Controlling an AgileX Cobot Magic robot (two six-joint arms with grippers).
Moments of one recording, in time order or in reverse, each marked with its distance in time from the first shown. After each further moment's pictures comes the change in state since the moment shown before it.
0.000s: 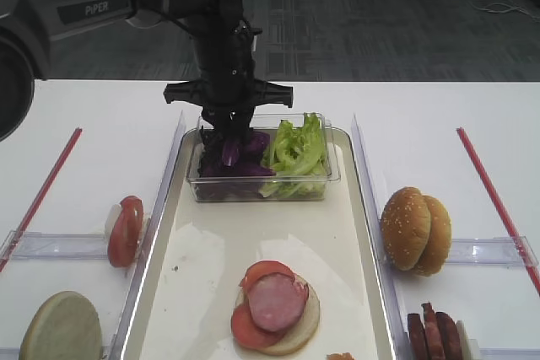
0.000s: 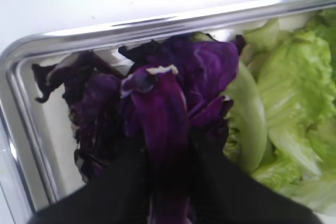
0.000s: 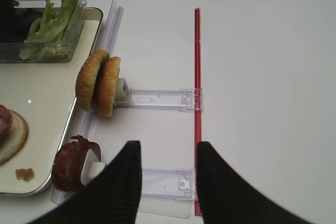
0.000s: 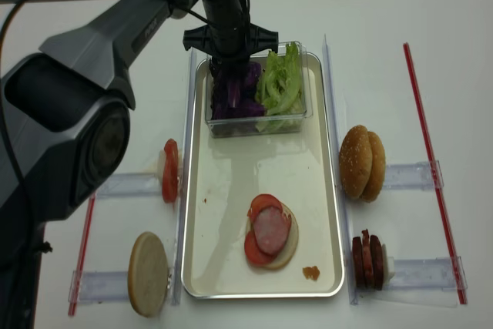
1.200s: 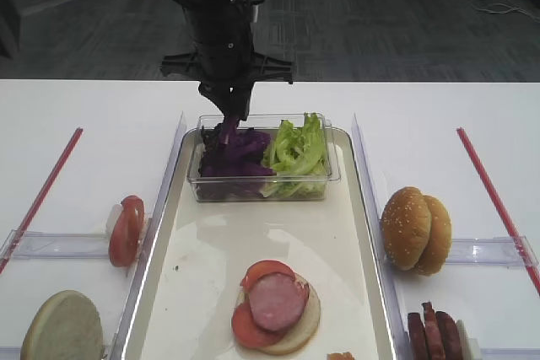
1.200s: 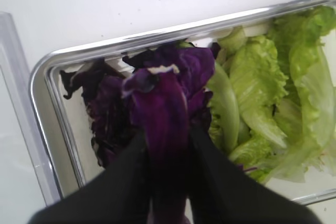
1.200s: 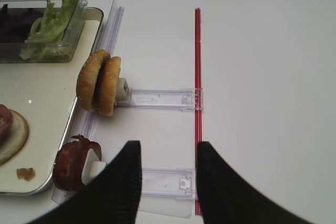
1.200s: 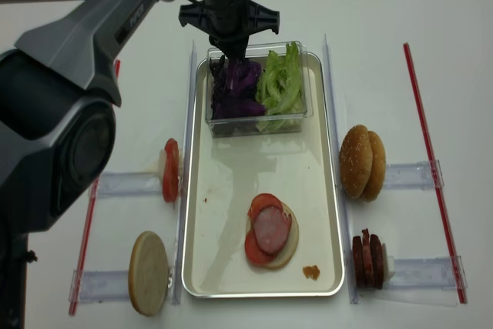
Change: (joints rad) left arm -0.007 -0.080 0.001 0.023 0.004 0.039; right arm 0.000 0.000 0.000 0.000 0.000 0.000
